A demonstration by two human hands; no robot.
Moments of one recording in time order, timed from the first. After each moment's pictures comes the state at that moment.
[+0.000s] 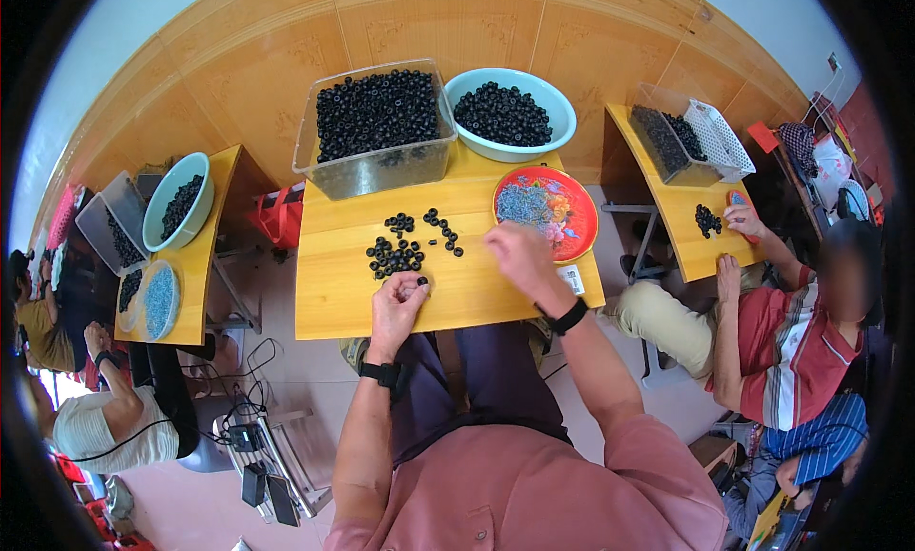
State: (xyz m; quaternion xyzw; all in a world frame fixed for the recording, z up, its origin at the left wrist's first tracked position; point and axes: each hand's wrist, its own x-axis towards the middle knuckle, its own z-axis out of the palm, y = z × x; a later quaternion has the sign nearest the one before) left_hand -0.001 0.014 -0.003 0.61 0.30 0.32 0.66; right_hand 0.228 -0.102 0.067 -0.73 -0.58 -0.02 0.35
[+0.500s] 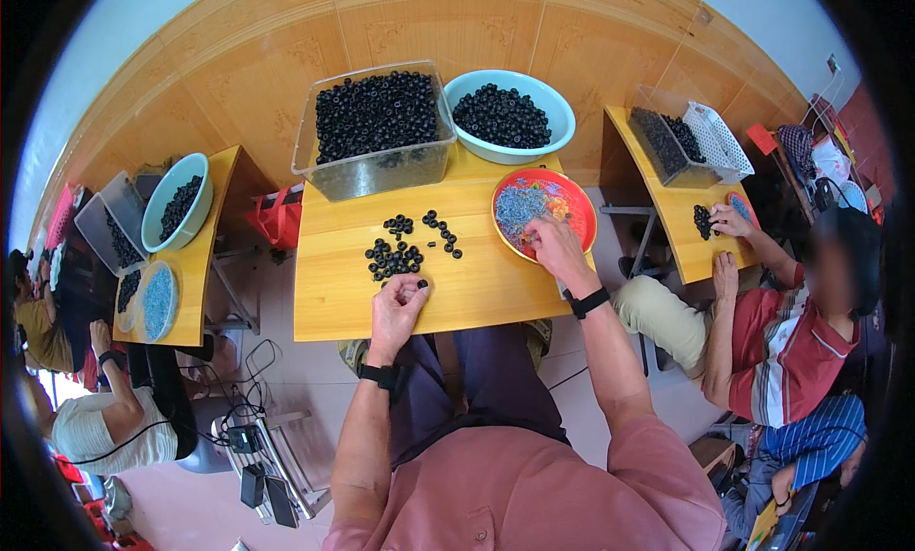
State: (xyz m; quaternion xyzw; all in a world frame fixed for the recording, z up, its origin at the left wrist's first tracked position) left_hand 0.000 0.011 0.001 0.65 0.32 0.32 0.61; right_hand 0.298 -0.129 0.047 -0.82 -0.52 0.01 0.25
